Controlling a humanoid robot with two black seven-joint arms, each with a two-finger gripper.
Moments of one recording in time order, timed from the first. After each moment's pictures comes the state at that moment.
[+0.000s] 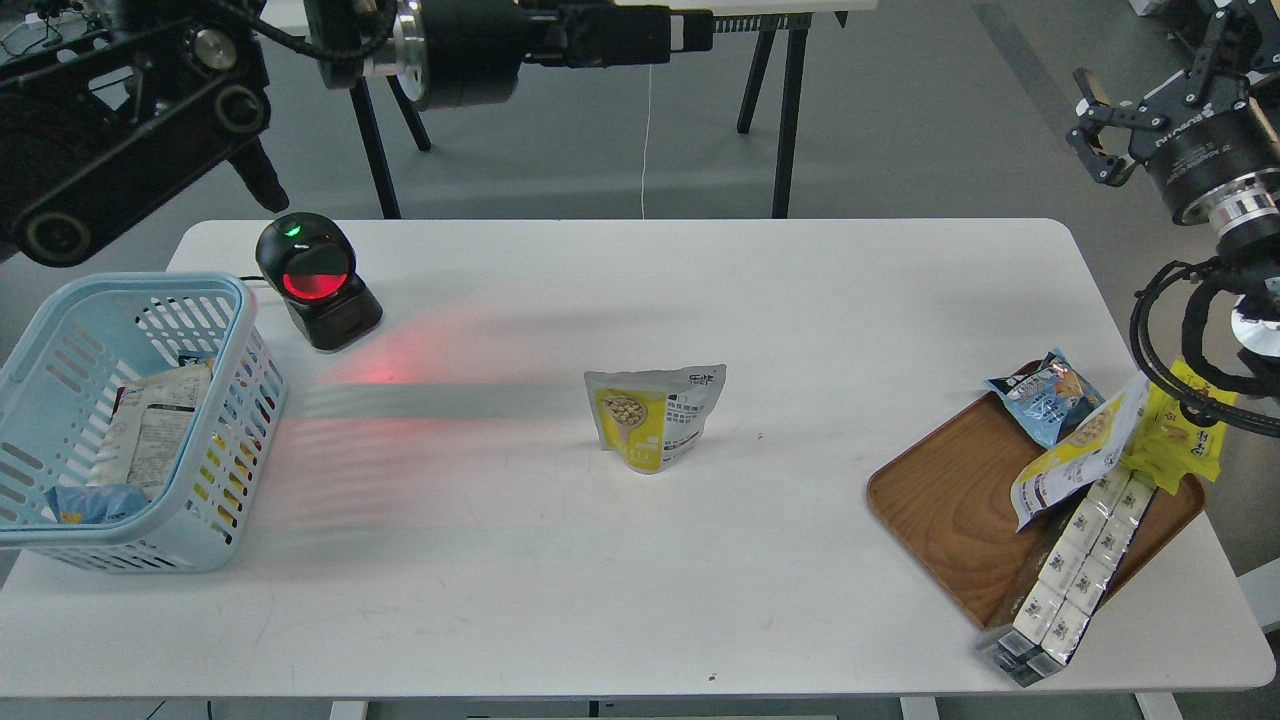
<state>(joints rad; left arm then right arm) -1.34 0.51 -0.44 -1.29 1.46 -0.49 -0.24 0.89 -0.59 0.42 0.65 0.28 0.49 0.49</state>
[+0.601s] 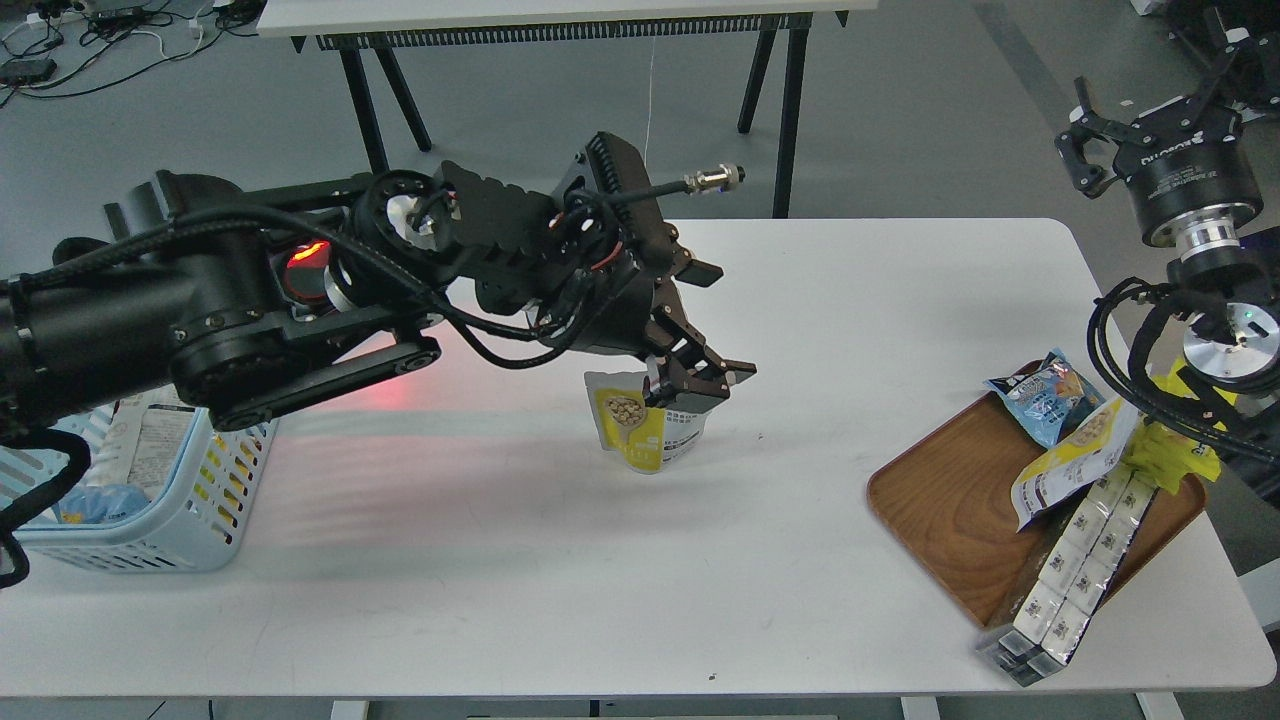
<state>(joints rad) -1.27 0.35 -0.22 -1.43 2.11 -0.49 -0.26 0.82 -0.51 0.62 0.66 0.29 0.49 0.49</state>
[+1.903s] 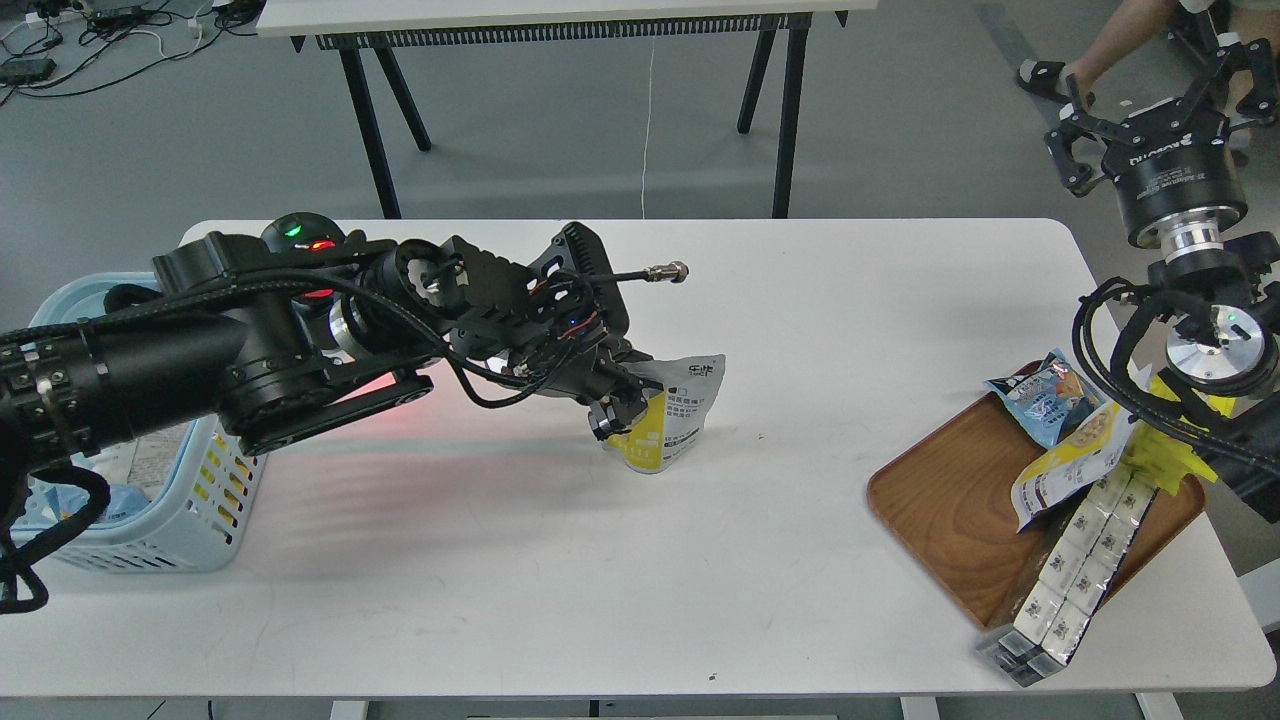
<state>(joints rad) -1.19 0.32 -0.12 -1.23 2.18 -0.49 -0.32 0.80 -0.48 0.68 0.66 0.29 0.49 0.49</state>
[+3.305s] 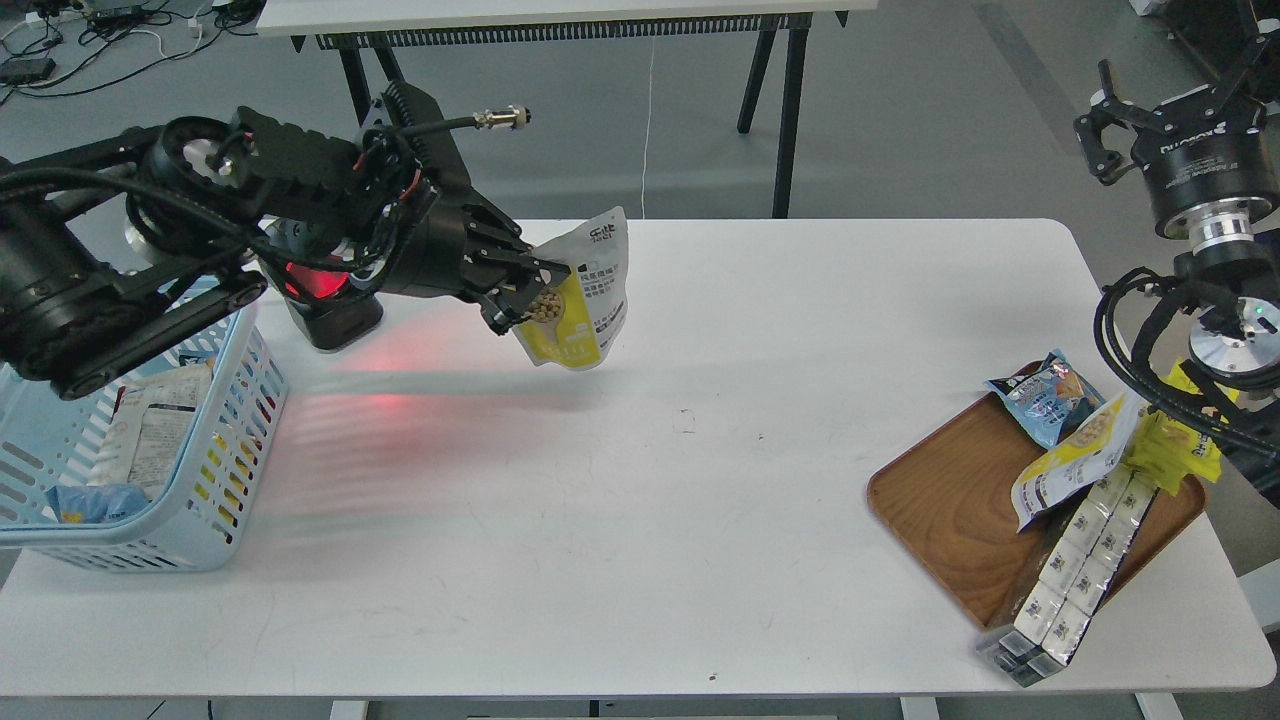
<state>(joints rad) -1.19 0.64 -0.34 -1.32 2.18 -0.49 -0.49 0.81 -0.50 0.71 0.65 0.29 0.49 0.49</state>
